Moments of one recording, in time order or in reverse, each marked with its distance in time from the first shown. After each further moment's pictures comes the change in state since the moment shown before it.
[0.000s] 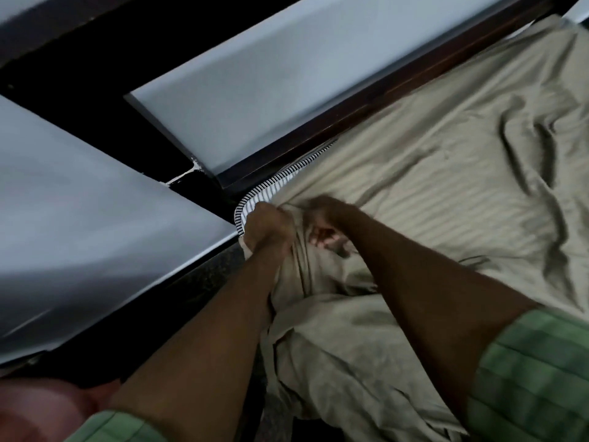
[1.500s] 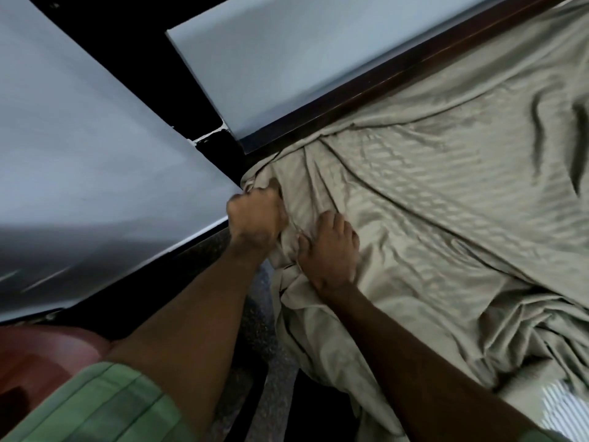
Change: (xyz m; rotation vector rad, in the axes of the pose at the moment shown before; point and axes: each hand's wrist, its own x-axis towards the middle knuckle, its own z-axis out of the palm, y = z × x) left_hand 0.010 -0.076 -0.022 0.669 0.251 0.565; right_hand -0.027 0.053 0.149 -0.349 0.965 -0.256
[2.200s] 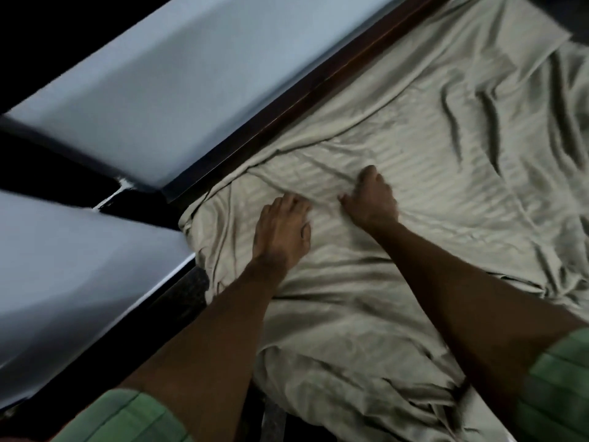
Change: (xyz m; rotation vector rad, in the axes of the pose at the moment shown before) left_hand 0.016 0.122 0.017 -0.341 0.051 0.436; right_hand 0.134 0.160 -0.063 0.210 -0.115 0.392
